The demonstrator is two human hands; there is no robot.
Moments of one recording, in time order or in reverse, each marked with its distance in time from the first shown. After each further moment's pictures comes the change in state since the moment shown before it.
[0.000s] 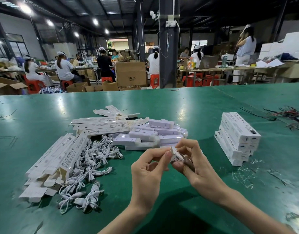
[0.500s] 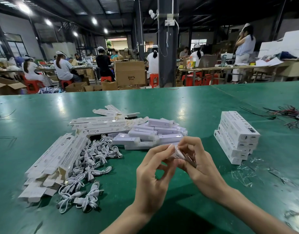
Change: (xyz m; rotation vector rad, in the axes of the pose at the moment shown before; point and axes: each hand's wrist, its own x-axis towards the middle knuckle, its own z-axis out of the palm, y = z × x) left_hand -0.005 -0.010 0.000 0.278 -0.116 0.315; right_hand 0.002 0.001 -0.001 0.024 0.107 -0.036
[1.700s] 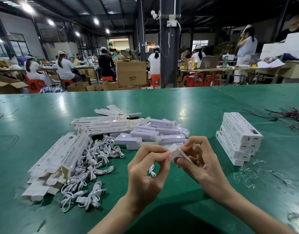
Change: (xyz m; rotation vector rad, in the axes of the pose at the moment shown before) left_hand 0.015 -0.001 -0.021 0.162 0.067 0.279; right_hand -0.003 -0.011 0.004 0.207 0.092 0.110
